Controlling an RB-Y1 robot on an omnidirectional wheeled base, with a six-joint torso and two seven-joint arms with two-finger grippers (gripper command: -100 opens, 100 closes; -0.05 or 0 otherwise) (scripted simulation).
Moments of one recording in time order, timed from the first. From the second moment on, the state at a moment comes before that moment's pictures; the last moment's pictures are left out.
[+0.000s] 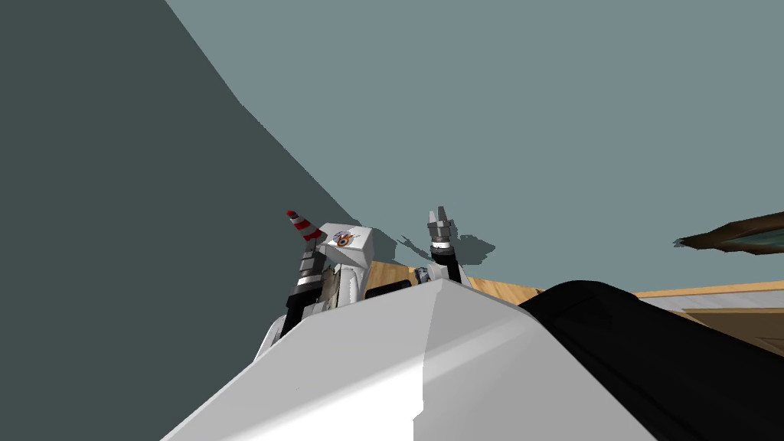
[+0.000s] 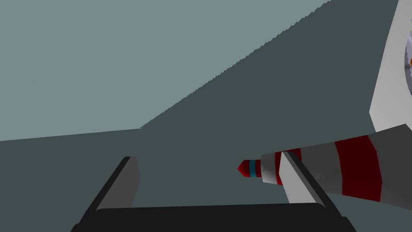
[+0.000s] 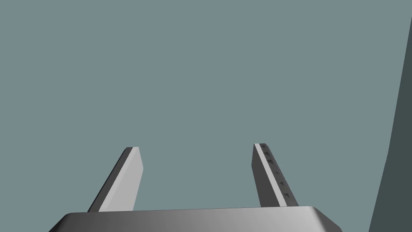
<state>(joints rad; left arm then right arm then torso) 0.55 0.13 0.04 -2.06 -0.13 -0.35 0.11 0.50 0.01 0.03 -2.20 0.05 -0.58 0.01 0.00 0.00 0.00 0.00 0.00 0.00</state>
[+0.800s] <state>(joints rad) 0.47 0.14 0.03 -1.82 -0.12 -0.25 0.11 0.50 0.01 0.03 -2.20 0.05 -0.58 0.01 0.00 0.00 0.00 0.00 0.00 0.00</state>
